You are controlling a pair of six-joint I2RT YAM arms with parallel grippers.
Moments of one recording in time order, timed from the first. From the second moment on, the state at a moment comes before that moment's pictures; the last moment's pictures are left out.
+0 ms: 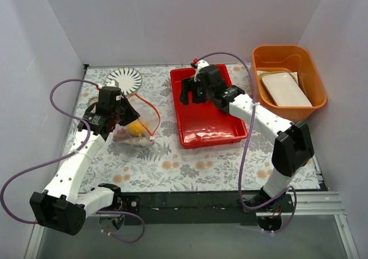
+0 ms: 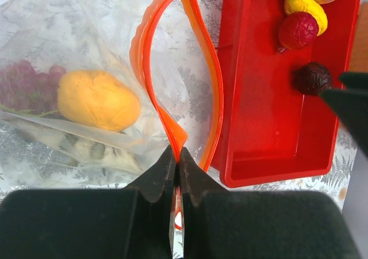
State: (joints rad) left arm -0.26 1.09 1.09 -0.70 -0.01 -0.69; right arm 0.68 1.70 1.46 -0.32 -0.08 0.33
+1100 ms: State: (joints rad) left arm -0.26 1.09 1.09 -0.68 0.09 -0.66; right arm 0.43 1.98 1.54 -0.53 0.18 -0.01
